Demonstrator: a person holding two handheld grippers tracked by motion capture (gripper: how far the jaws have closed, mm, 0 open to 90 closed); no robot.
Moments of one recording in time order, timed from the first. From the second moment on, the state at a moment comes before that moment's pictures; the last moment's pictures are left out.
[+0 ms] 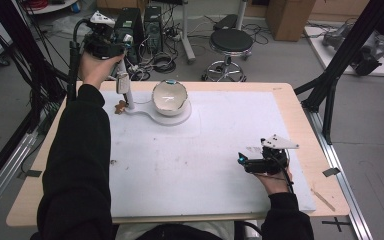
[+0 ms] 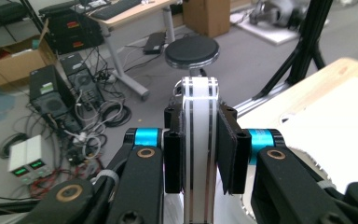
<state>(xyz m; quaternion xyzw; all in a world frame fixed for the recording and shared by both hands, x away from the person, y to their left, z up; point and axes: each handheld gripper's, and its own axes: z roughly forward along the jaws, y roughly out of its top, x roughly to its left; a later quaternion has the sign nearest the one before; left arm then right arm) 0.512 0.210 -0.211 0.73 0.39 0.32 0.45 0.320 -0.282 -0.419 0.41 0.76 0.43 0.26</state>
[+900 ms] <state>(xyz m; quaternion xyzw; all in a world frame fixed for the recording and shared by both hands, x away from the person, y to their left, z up) 0.489 0.247 -0.225 0.74 0.42 0.19 0.49 0.319 -0.282 -0.419 0.41 0.76 0.43 0.25</state>
